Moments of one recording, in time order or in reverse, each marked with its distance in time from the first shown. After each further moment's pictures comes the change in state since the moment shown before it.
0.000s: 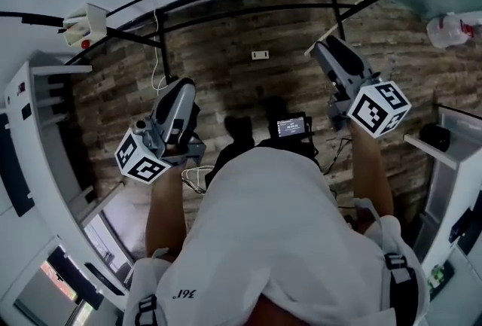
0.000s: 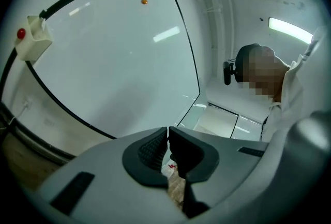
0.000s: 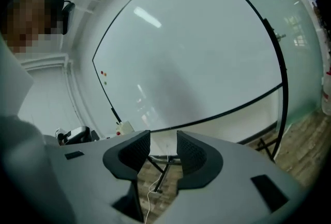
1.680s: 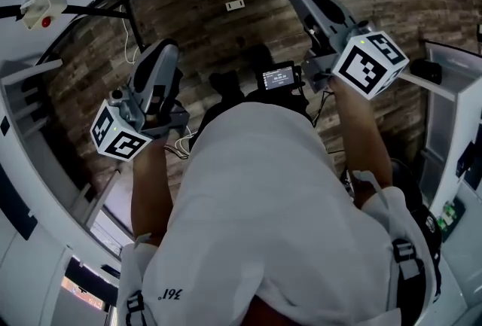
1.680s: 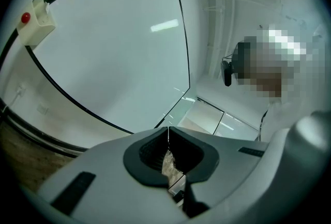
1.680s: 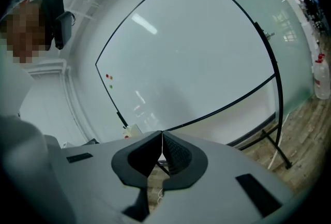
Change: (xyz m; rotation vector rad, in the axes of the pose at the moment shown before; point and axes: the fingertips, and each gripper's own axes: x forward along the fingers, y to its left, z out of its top) left arm -0.053 -0.006 -0.026 -0.055 0.113 -0.130; right arm -0.012 0.091 -0.039 0.067 -0.064 -0.033
